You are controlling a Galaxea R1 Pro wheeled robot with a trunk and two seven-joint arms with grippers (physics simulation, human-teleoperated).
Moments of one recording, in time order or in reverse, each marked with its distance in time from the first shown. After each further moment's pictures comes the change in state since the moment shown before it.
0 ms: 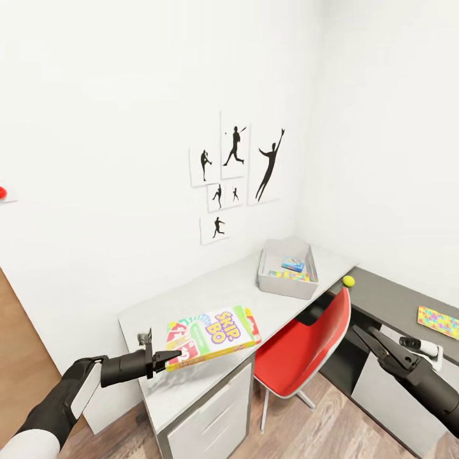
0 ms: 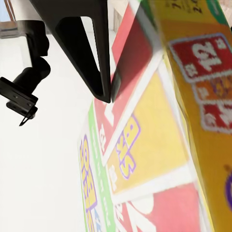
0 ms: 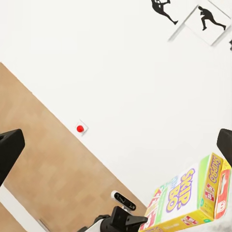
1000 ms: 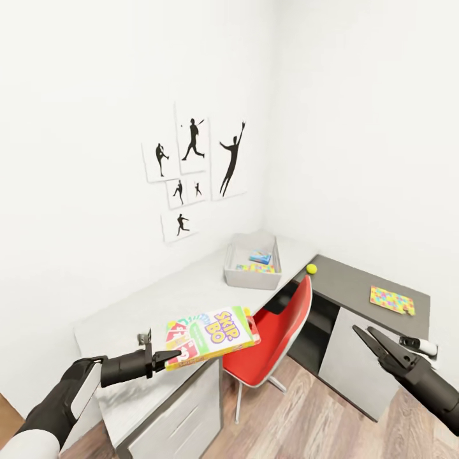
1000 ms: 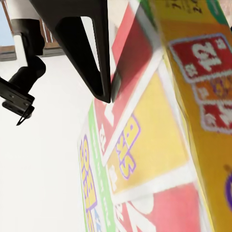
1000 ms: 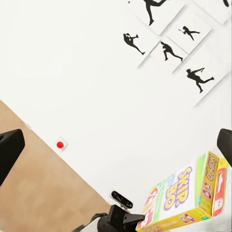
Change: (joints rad) left arm 0.001 0.000 0.004 0.001 -0.002 -0.020 0.009; right arm -0.004 -0.005 0.000 0.003 0.011 0.002 -0.004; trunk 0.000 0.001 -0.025
